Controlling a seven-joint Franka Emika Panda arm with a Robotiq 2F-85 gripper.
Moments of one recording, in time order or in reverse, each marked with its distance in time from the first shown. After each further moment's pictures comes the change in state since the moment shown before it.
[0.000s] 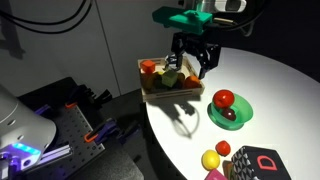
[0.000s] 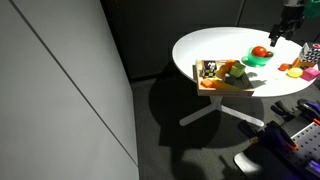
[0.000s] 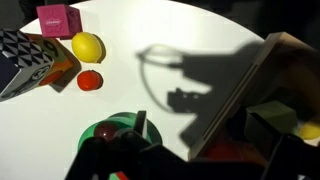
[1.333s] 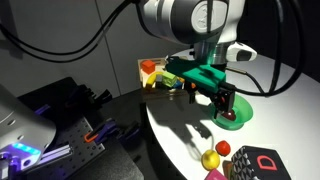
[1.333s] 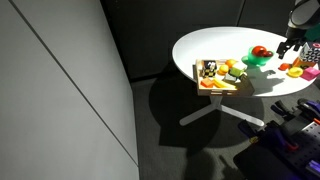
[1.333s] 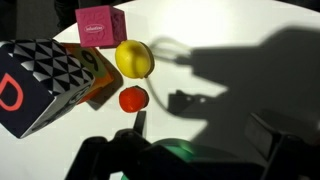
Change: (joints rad) arm -0.050 0.224 -0.107 0.003 -0.151 0.275 0.024
